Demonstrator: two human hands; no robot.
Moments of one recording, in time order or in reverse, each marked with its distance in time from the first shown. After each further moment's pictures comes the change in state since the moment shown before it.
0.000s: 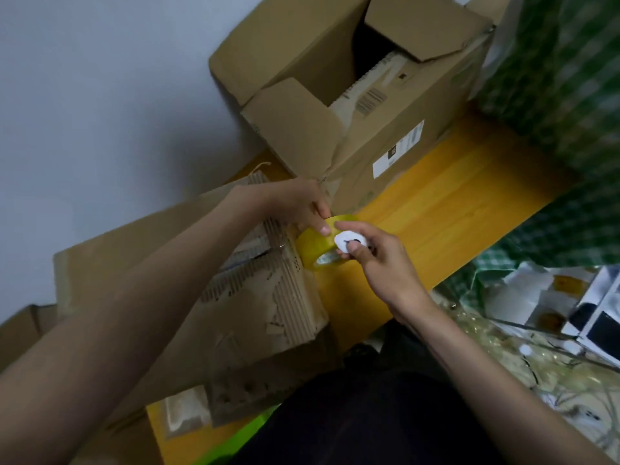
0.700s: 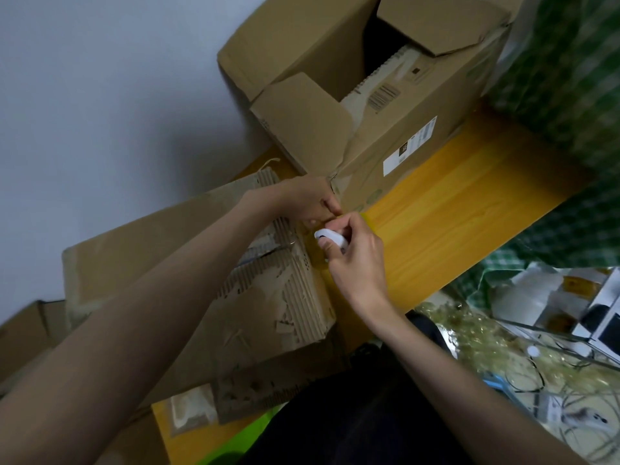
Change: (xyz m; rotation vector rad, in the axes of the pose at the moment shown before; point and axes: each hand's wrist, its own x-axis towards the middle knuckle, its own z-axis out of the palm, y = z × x) left_hand -0.008 0.008 0.001 0.031 0.040 0.030; right_hand 0.010 -0.008 0.059 -0.127 0.238 -0.112
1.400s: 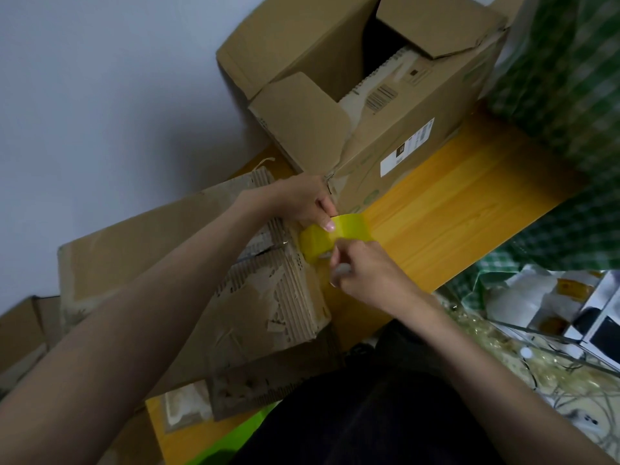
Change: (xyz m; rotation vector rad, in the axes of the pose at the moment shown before) left_hand -0.001 -0.005 0.000 -0.030 0.032 -0.008; right_hand 0.013 0.006 -0.039 -0.446 -0.549 0.080
